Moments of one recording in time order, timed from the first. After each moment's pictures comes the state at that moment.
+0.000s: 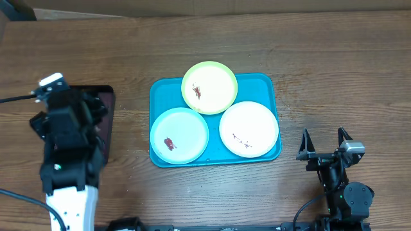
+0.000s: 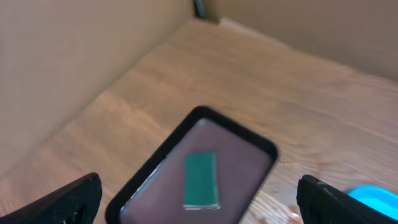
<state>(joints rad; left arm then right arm) 0.18 1.01 1.03 -0.62 -0.47 -0.21 -0.03 0.01 0.02 -0.03 -0.11 0.15</state>
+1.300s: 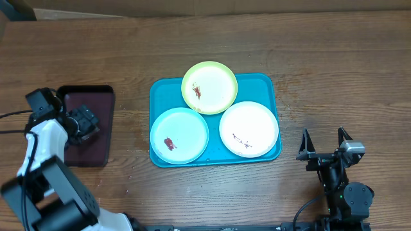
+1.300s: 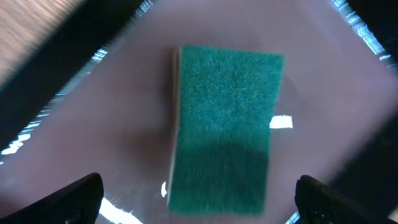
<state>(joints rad) 0.54 1.73 1.03 -0.50 0.01 -0.24 -0.04 0.01 0.02 -0.03 -0.11 0.15</state>
